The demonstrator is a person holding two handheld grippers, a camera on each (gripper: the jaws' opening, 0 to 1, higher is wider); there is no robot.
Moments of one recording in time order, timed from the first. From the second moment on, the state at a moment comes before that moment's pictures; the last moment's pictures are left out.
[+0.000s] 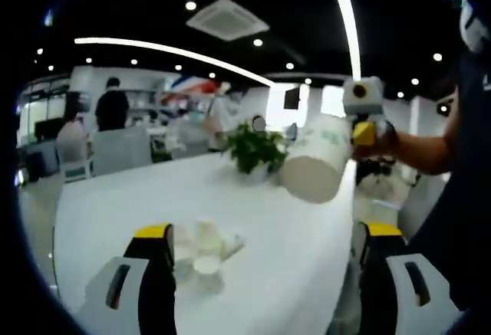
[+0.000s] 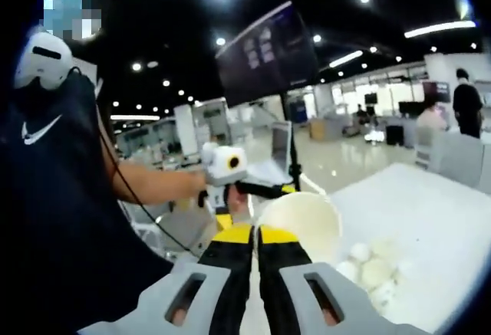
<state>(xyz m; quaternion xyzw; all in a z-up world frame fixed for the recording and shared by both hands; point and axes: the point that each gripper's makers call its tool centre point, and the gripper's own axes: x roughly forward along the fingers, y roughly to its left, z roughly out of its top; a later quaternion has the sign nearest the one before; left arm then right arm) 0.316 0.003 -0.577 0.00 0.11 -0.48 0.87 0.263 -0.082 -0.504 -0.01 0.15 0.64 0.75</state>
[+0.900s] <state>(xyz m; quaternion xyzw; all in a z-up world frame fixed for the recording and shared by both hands) 0.334 0.072 -0.607 0.04 0.12 -0.37 0.92 0.261 -0.073 -0.556 -0.35 0.27 0.61 0.65</state>
